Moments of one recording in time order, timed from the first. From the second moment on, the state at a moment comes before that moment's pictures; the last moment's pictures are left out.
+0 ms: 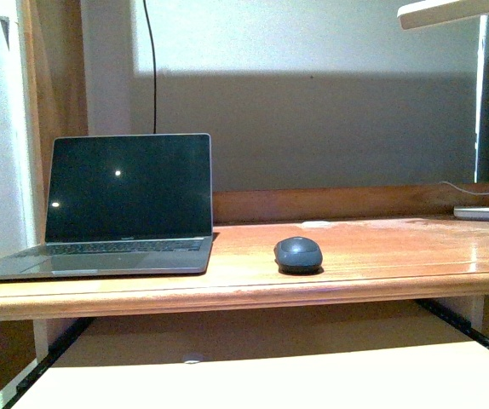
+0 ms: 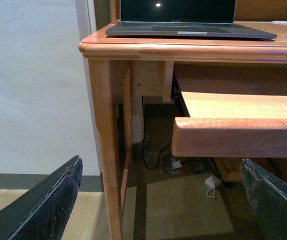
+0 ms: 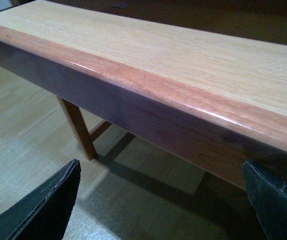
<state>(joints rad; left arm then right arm) -0.01 0.01 0.01 0.00 0.00 0.00 0.21 1.48 0.38 0.84 -0.52 -0.14</state>
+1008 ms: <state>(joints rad) -0.01 0.01 0.01 0.00 0.00 0.00 0.51 1.94 0.93 0.82 0.16 0.10</state>
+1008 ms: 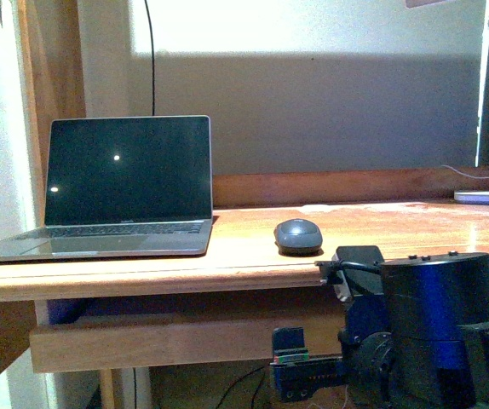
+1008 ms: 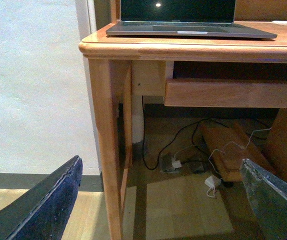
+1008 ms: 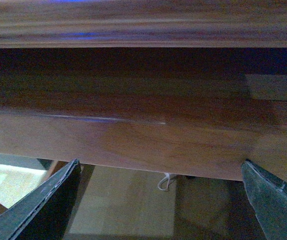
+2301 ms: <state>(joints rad) -0.01 0.01 0.01 0.00 0.00 0.00 0.44 0.20 0.00 0.31 -0.08 0.40</state>
